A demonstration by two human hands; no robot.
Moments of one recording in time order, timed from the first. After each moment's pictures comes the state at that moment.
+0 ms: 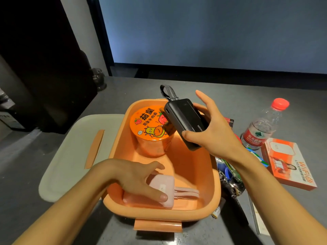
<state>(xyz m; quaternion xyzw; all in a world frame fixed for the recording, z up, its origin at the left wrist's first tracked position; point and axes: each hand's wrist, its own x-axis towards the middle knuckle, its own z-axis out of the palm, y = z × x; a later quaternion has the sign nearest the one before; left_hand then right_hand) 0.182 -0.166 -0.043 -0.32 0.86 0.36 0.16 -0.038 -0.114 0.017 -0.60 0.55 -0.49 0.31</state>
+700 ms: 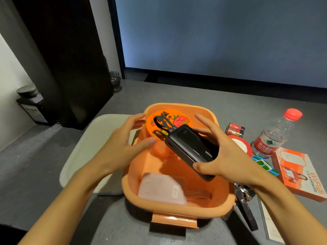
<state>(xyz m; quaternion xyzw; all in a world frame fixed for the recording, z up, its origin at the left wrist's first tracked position) 0.232 -0.157 0.016 -0.43 0.78 0.33 -0.32 -0.015 -0.077 0.026 -0.67 0.52 -0.37 0.38</state>
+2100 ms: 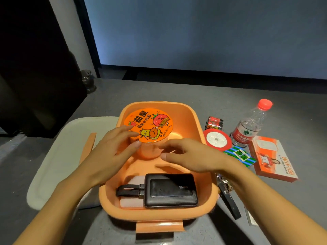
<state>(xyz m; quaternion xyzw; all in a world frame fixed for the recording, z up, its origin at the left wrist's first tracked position) 0.215 -0.169 -0.004 -0.40 0.85 0.23 -0.25 -0.002 -0.101 0.025 -0.69 0.61 -0.14 0.36</state>
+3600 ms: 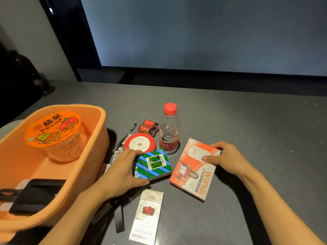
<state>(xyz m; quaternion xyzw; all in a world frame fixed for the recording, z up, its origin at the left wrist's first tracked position) -0.050 -0.092 -0.068 -0.42 0.86 0.26 -0.16 -0.368 -0.030 -0.066 -0.45 0.74 -0.33 0.37</state>
